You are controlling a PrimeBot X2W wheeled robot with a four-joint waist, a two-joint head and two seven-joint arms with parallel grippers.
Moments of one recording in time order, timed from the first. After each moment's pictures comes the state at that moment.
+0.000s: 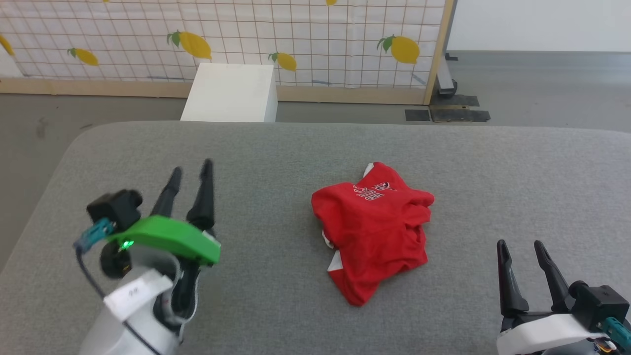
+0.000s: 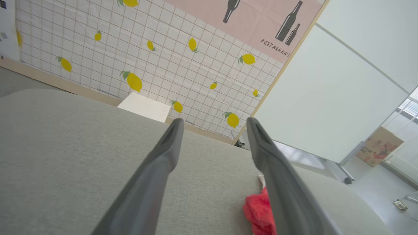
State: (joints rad) left arm -0.38 0.28 -0.36 0.34 -0.87 0.02 -0.24; right arm 0.07 -0.05 -0.07 0.14 0.19 0.13 -0.26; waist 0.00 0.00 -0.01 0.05
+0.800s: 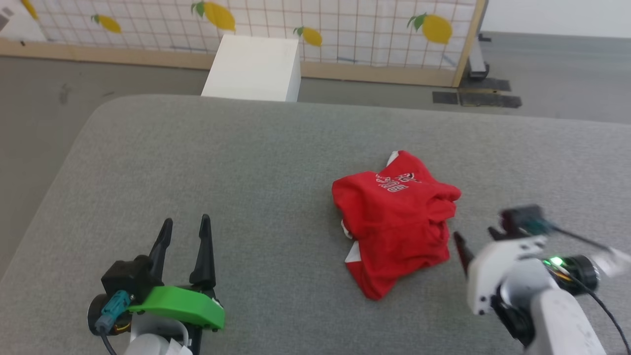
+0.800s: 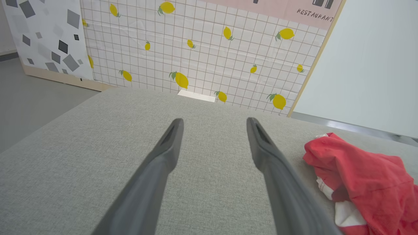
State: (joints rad) left arm -0.06 0.18 -0.17 0.13 -0.41 0.04 -0.26; right arm -0.18 -0.05 -0.02 0.27 0.04 0.13 0.32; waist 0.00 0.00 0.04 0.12
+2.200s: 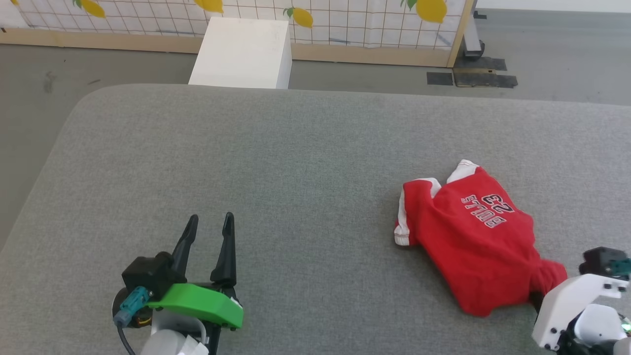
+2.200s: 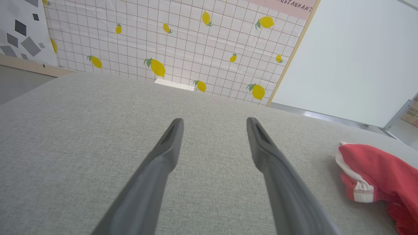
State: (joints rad) left arm -0.09 0.06 -0.10 0.19 -0.33 -0.10 -0.26; right arm -0.04 -0.05 -0.30 0.16 0.20 0.13 0.66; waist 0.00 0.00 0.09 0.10
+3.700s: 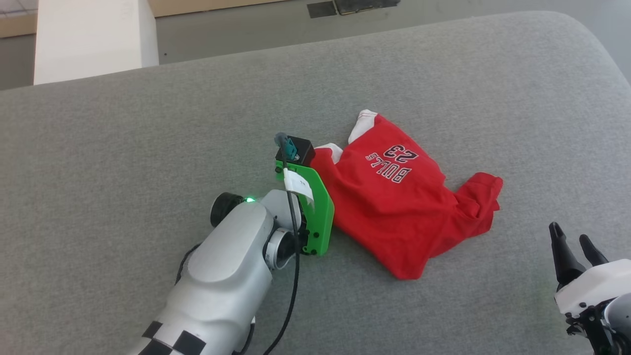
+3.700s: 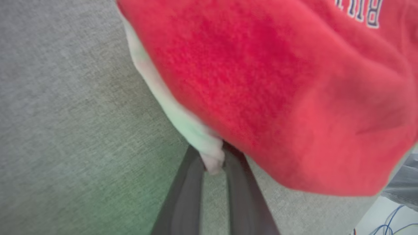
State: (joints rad) left arm -0.70 0.06 -0.61 0.61 -0.60 0.02 0.65; right arm -0.07 -0.05 -0.34 0.11 0.42 0.13 0.28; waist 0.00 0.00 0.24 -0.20
